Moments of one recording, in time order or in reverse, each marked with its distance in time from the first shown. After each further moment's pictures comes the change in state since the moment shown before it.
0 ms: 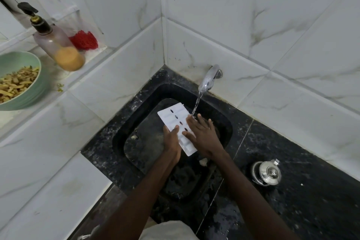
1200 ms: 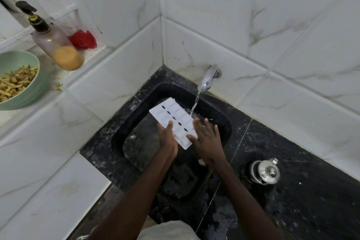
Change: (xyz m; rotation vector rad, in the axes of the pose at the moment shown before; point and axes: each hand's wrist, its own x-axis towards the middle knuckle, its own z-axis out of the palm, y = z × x) left_hand 0.010 0.010 0.001 0.003 0.097 0.038; right_hand -0.026 0.006 0.017 0.037 0.103 0.098
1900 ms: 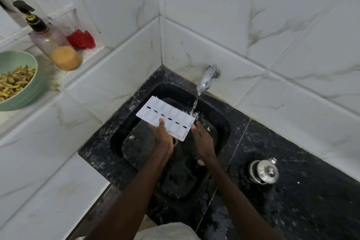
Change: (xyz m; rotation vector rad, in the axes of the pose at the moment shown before) left_hand 0.011 0.008 0.001 -0.093 0.085 0.020; right_hand 0.006 -0.032 0.002 0.791 0.125 0.382
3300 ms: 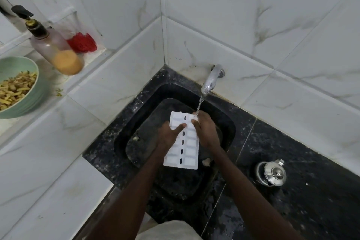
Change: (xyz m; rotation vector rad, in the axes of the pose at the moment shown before) left_hand 0.025 0.019 -0.022 1.055 -0.351 0.168; right_hand 0.037 -0.028 -0.006 -0.292 0.025 -0.294
